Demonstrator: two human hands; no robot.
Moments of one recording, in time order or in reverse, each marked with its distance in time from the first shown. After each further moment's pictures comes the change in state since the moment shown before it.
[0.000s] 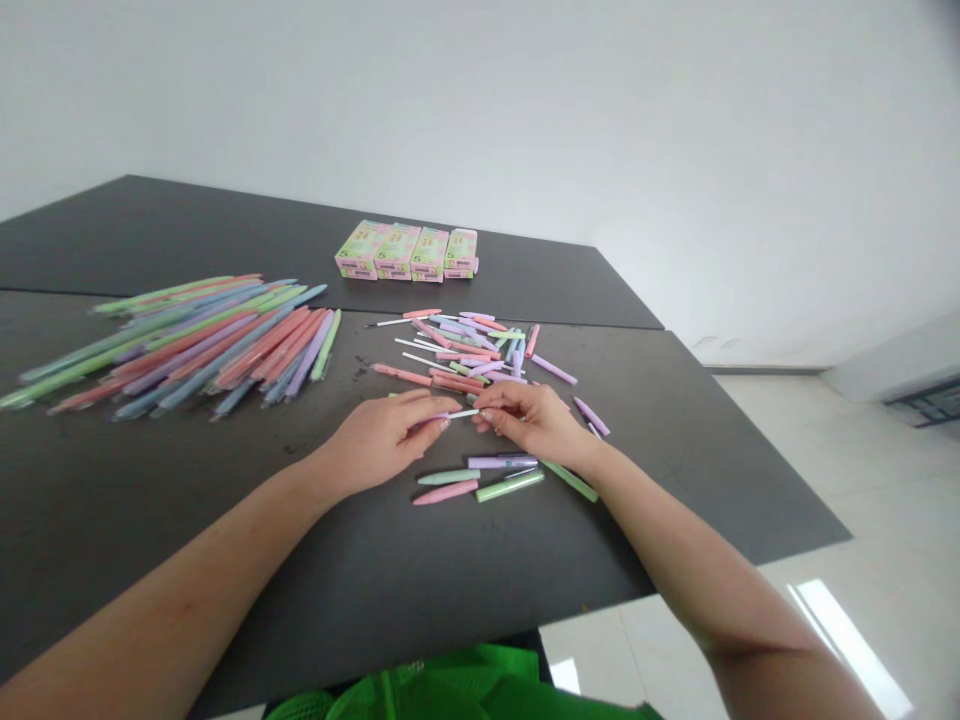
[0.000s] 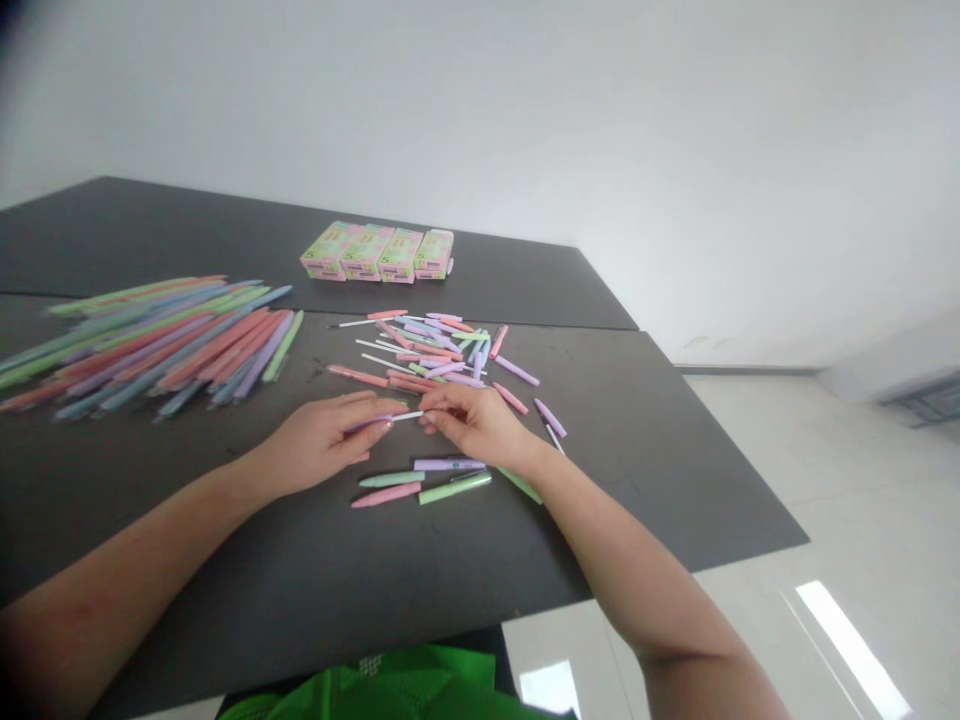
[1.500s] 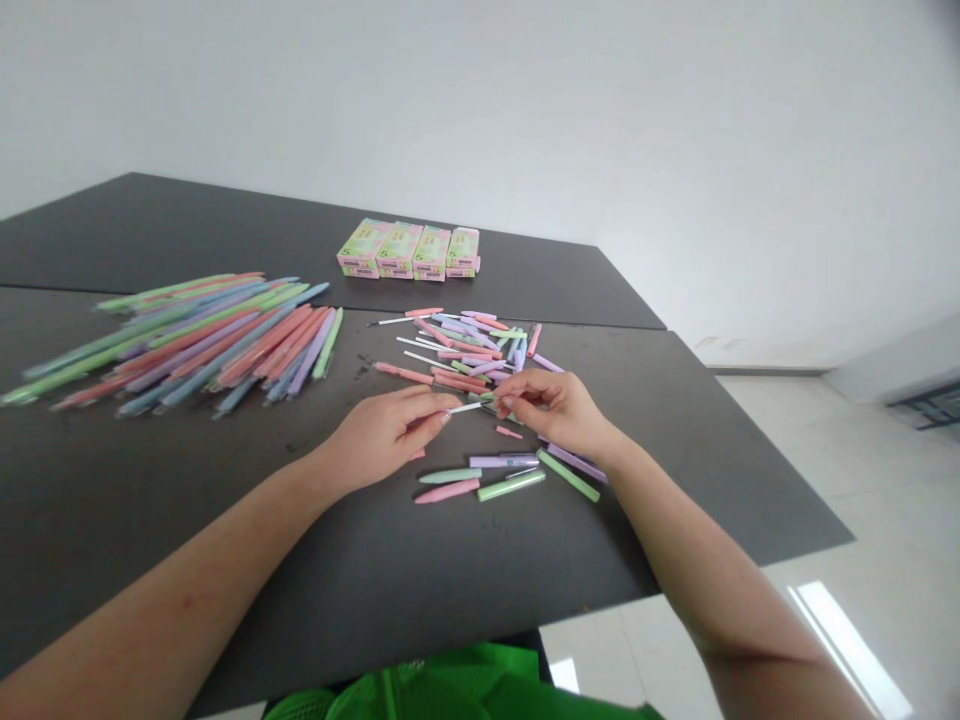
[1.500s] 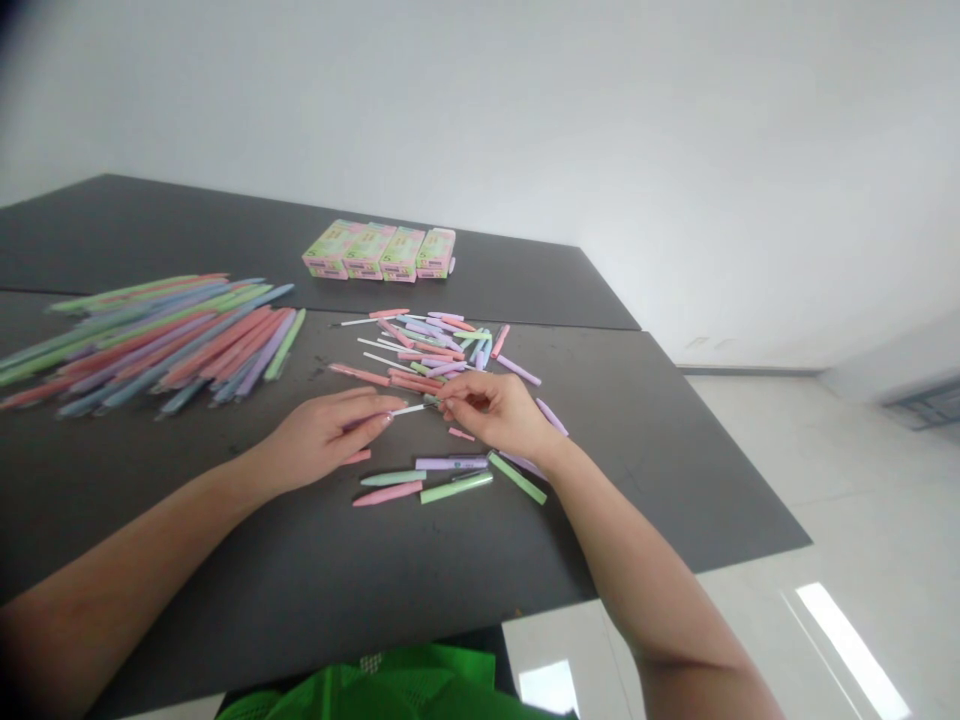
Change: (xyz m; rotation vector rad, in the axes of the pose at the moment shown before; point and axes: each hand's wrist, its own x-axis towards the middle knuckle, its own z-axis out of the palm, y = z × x) left_hand -0.001 -0.003 0.003 -0.135 -0.008 -0.069; right_hand -0.005 -0.010 -0.017 0.000 0.110 -0.020
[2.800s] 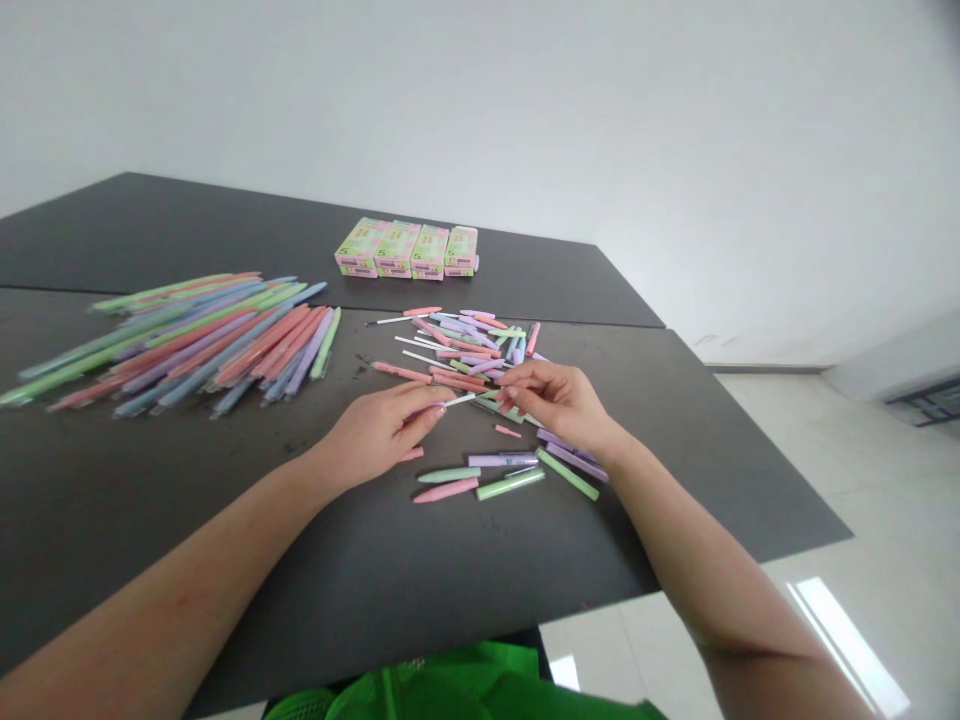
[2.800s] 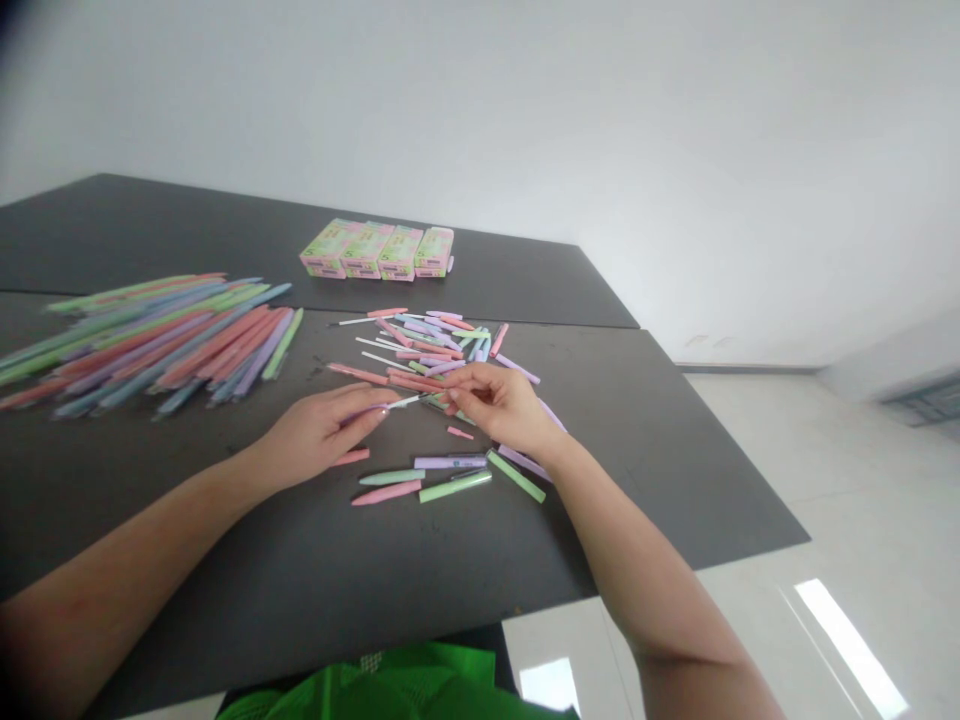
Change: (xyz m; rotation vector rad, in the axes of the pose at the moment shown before) left_hand 0.000 -0.004 0.001 0.028 0.040 -0.008; right_hand 0.000 0.010 -0.005 0.138 0.019 0.043
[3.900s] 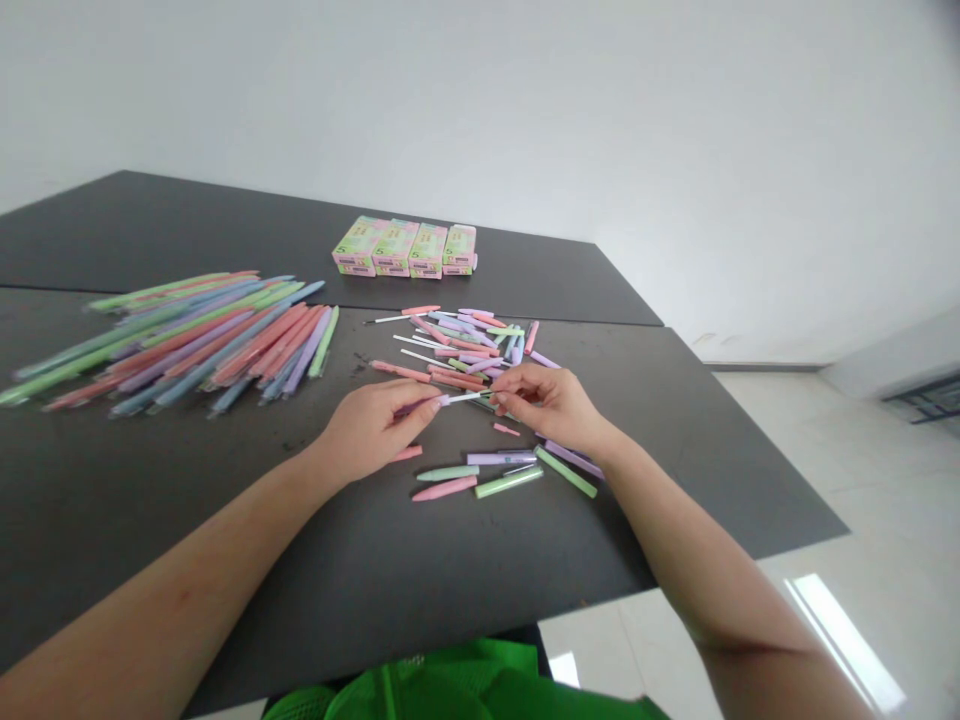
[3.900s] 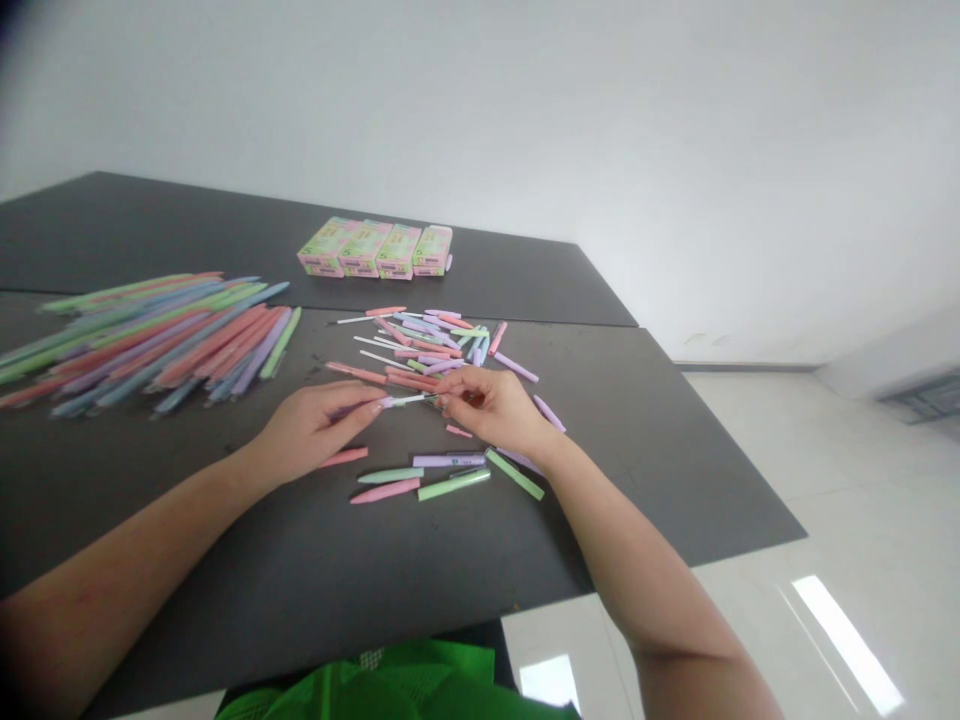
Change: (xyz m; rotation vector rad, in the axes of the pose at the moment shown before) left_hand 0.004 -0.006 -0.001 0.122 0.102 -0.021; right_hand 0.001 -0.002 0.004 -0.165 0.002 -0.017
